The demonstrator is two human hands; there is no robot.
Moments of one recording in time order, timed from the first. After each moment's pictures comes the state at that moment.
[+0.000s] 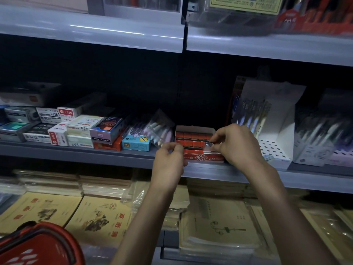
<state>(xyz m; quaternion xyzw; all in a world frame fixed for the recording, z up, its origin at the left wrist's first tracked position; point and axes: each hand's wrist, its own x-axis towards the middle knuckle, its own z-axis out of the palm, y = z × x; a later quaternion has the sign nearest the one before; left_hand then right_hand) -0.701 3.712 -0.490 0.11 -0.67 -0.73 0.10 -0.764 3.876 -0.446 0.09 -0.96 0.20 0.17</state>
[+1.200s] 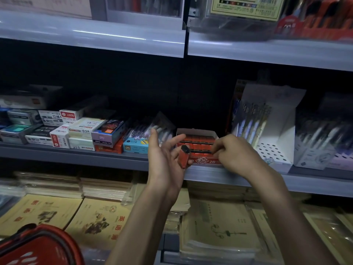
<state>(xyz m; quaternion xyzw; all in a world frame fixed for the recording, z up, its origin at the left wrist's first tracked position) -0.697 3.711 -0.474 0.08 -0.39 -0.92 0.04 -0.755 3.872 -0.446 0.08 -0.98 0.17 0.06</state>
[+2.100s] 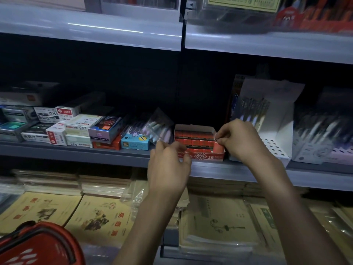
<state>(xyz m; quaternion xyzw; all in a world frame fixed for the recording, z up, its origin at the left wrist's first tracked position) -0.699 3.711 -0.498 0.07 -0.90 -0.38 0.19 -0.776 3.887 -0.439 0.10 -0.96 0.24 0.14</state>
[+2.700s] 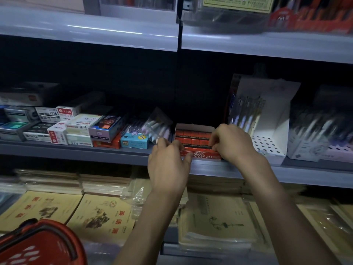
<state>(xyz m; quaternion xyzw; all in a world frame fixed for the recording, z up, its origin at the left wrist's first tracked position) -0.707 3.719 -0.506 0.09 -0.92 -0.28 0.25 -0.775 3.876 -0.449 0.11 -0.98 0.07 0.15</state>
